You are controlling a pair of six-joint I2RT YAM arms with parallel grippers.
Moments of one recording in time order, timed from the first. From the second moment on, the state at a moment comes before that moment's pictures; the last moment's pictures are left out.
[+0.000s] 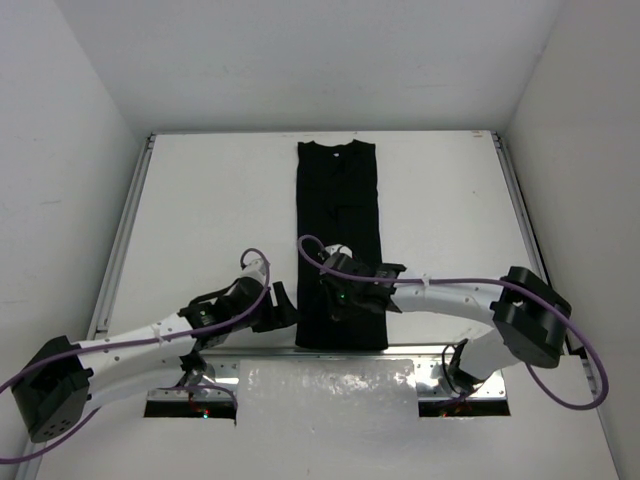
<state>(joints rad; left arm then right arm) -0.84 0.87 0.26 -0.14 -0.04 -0.99 1.04 1.49 0.81 -0.36 0.05 0.69</state>
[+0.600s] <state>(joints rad) -0.84 0.97 0.27 -0.15 -0.05 -0.99 1.04 1.42 0.67 -0.43 0.08 0.74</state>
